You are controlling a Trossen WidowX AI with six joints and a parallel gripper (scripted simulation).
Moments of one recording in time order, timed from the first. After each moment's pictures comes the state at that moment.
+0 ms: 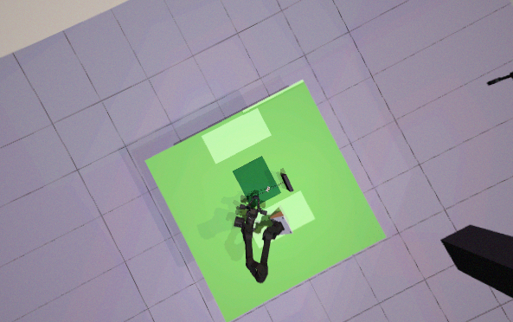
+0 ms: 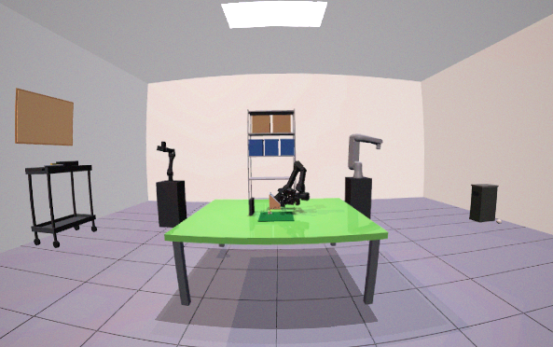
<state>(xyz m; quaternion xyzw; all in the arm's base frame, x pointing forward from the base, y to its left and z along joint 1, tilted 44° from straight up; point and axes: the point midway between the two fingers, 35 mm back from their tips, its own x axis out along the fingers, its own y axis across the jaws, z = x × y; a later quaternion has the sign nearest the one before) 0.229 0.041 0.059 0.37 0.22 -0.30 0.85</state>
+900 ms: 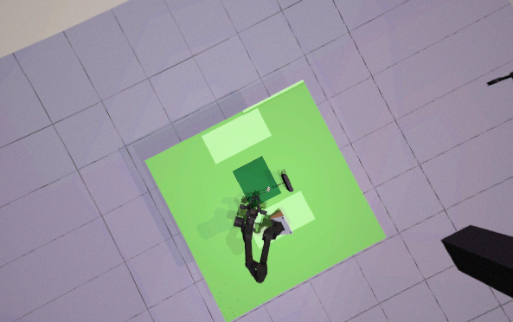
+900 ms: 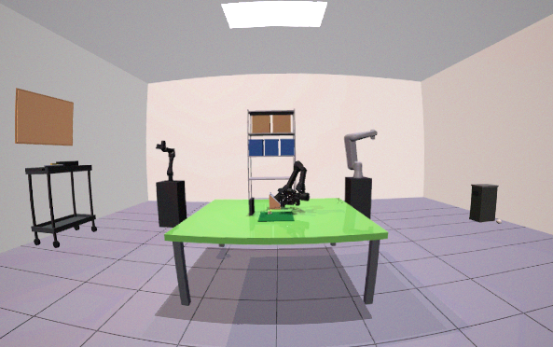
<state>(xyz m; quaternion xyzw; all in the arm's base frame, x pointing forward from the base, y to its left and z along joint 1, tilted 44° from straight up) 0.230 0.043 0.058 0.37 0.22 -0.30 0.85</state>
